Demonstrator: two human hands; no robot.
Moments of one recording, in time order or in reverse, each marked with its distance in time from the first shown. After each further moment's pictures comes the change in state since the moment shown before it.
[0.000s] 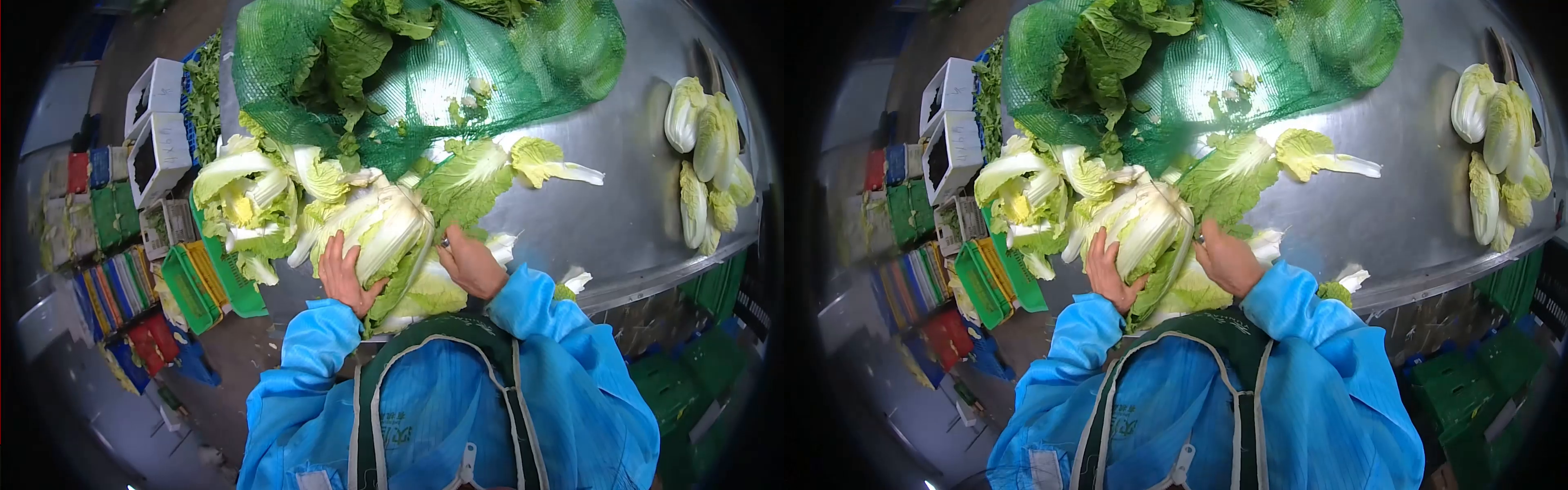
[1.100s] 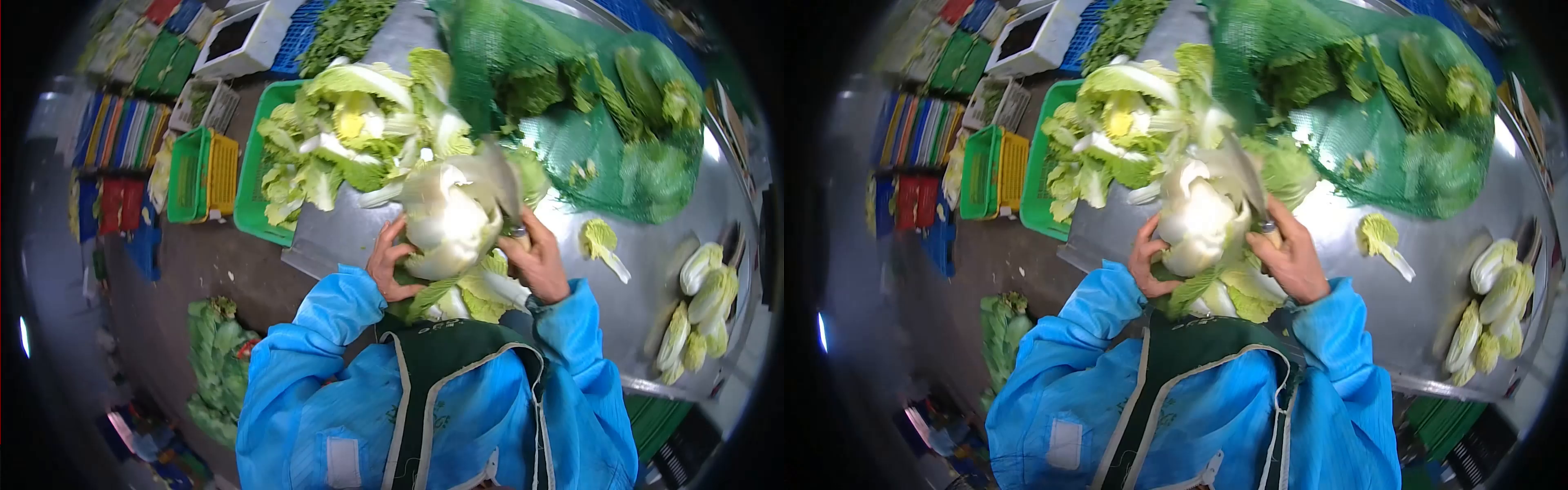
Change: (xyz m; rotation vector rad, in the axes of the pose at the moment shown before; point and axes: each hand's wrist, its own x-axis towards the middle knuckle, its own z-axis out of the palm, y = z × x) left_hand -0.074 -0.044 -0.019 -0.553 0.349 0.095; right_hand 0.016 -0.136 -0.016 0.489 -0.236 -0.021
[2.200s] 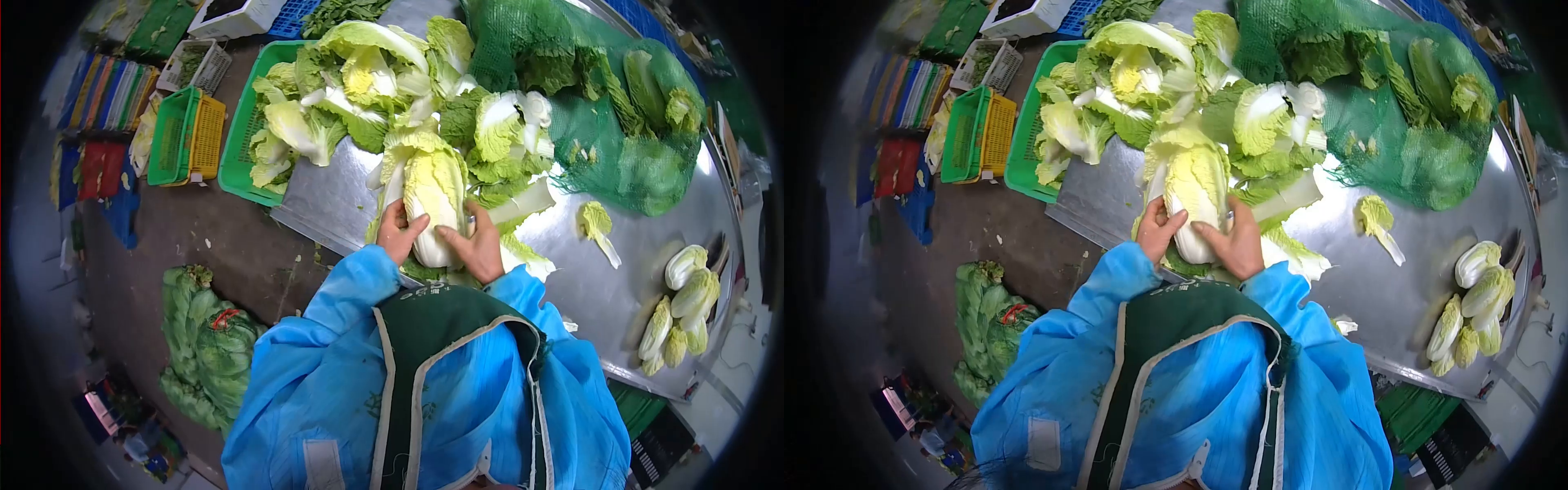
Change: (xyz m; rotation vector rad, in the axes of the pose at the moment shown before) left_hand -0.024 0.001 0.051 -0.752 0.382 -0.955; right_hand 0.005 0.121 0.066 -0.546 0.264 -0.309
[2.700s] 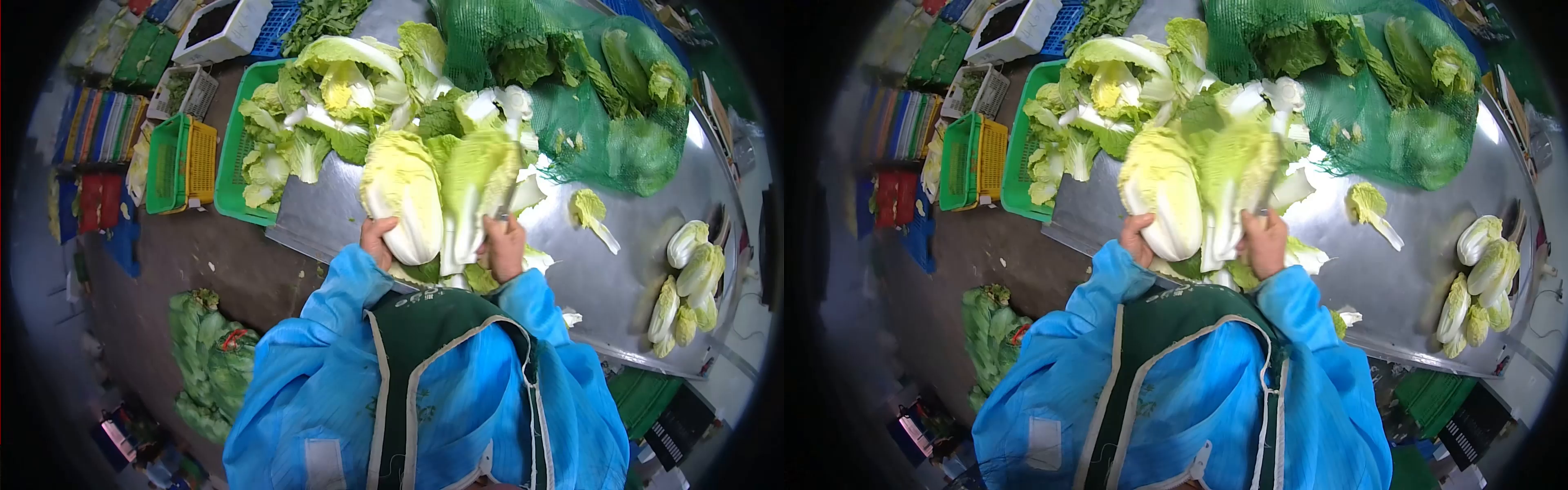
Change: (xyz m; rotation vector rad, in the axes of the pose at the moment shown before) left_hand 0.001 0.019 0.000 -0.559 -0.132 -0.096; right_hand -0.005 0.009 -0.036 0.660 0.202 0.499
